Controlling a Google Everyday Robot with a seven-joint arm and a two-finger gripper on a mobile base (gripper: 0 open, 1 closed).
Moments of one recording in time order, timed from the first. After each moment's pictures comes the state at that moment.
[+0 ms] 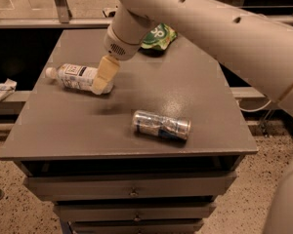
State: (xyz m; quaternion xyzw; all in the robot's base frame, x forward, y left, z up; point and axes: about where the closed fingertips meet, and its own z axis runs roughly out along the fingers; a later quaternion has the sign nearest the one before) arm 0.632 0.082 0.890 -0.57 0.77 0.09 0.27
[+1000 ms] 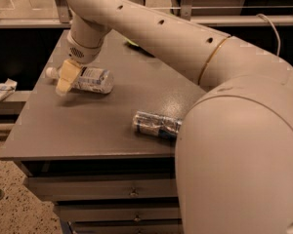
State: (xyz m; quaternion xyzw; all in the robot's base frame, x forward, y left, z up) arm 0.663 0.188 0.852 -0.57 0.78 0.12 0.23
